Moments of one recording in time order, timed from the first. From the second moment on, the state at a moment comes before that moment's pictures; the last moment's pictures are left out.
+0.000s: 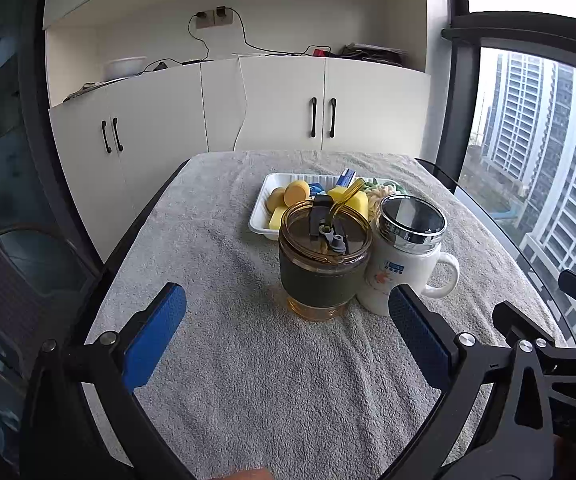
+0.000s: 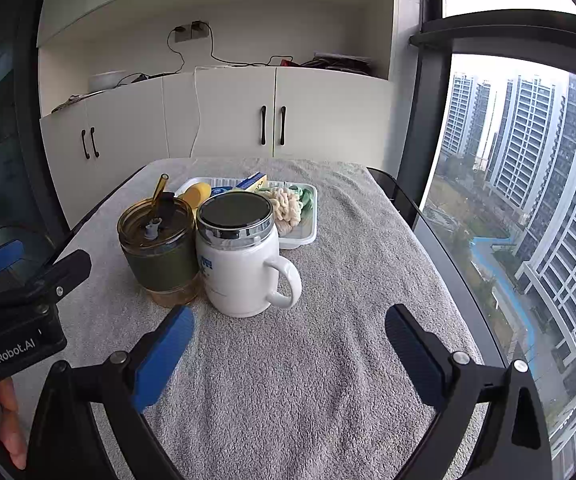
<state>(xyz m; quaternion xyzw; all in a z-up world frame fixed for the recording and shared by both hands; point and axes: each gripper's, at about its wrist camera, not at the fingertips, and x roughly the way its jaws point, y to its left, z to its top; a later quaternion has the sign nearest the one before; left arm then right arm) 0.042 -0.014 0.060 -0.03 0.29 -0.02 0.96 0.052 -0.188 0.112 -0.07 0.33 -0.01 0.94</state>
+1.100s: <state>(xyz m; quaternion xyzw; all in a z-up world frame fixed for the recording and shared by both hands) 0.046 -0.017 0.057 -0.02 0.29 -0.02 0.96 0.054 -0.190 0.108 -0.07 0.33 0.00 0.94</state>
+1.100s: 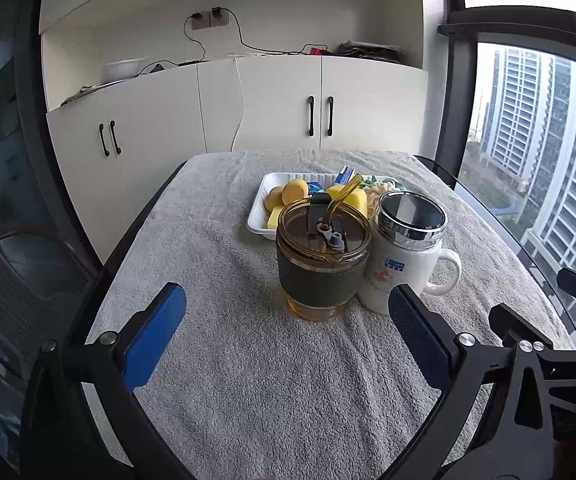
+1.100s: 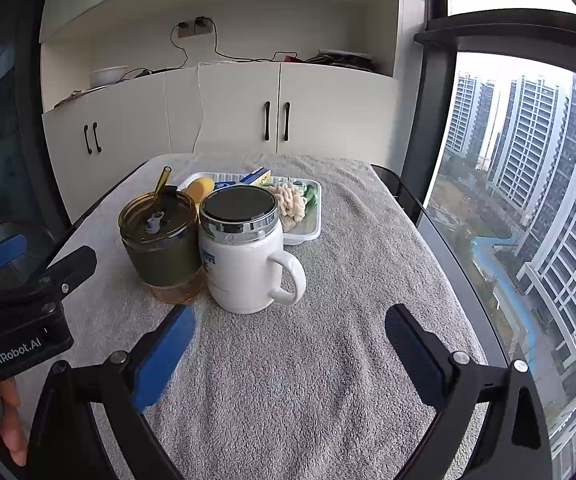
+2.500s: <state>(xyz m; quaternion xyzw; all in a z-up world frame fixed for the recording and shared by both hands) 0.049 -0.019 0.051 -0.02 0.30 -0.03 0.95 0.057 -0.189 0.104 -0.08 0.34 0.00 0.94</state>
